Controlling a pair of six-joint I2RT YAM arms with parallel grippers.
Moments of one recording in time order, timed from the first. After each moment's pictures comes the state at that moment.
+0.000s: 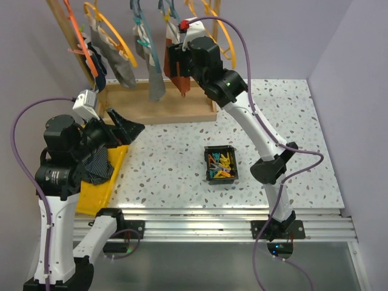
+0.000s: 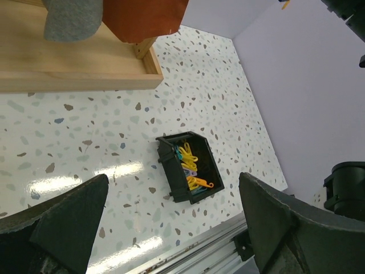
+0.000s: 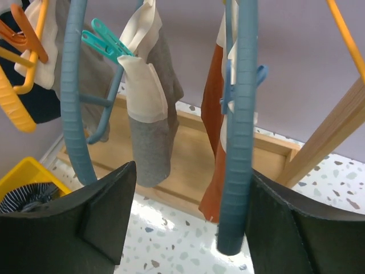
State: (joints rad) left arm -0.04 0.80 1.30 -0.78 0.48 -0.53; right arm 0.76 2.09 2.59 -0.67 0.32 0.12
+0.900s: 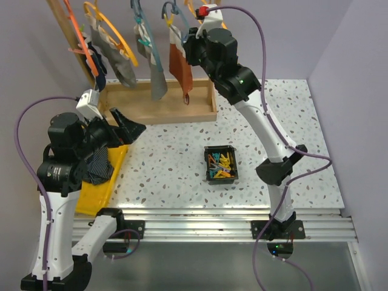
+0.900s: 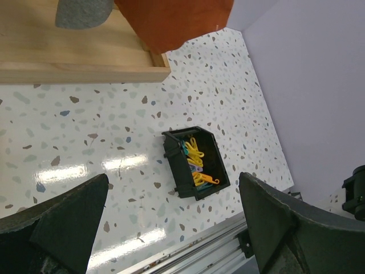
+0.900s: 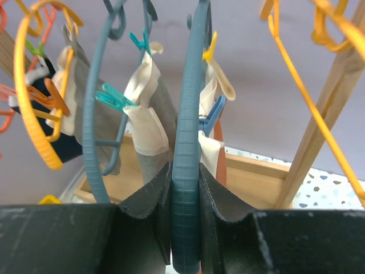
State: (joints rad) left arm -0.07 0.82 1.30 -0.81 0.44 -0.51; right arm 0.71 2.05 2.60 -0.57 0.32 0.16
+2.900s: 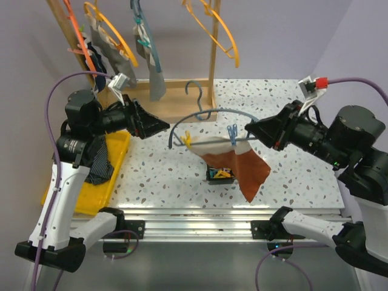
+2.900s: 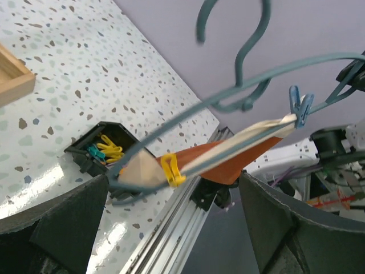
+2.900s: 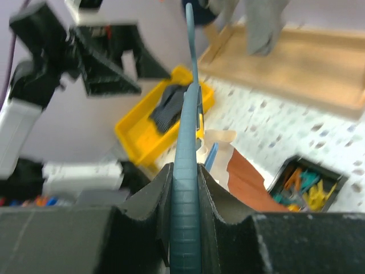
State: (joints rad) left arm -0.19 1.00 1.34 -0.52 0.85 -0.53; right arm 0.71 1.00 1.84 -0.95 -0.08 0.46
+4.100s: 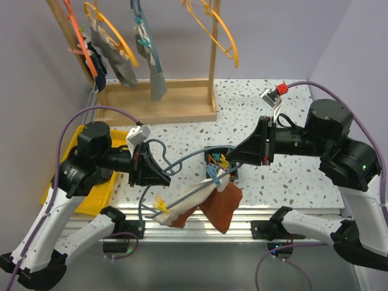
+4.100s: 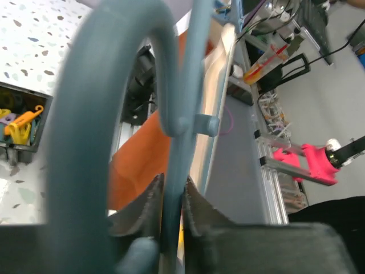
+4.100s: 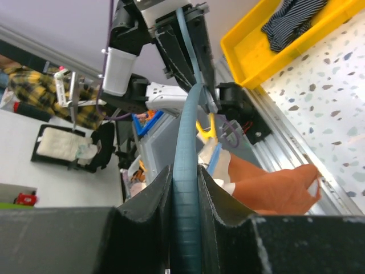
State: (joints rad) left arm -0.50 0.79 1.15 -0.71 1.11 -0.24; right arm 0.71 1.04 1.76 -0.97 -0.64 0.70
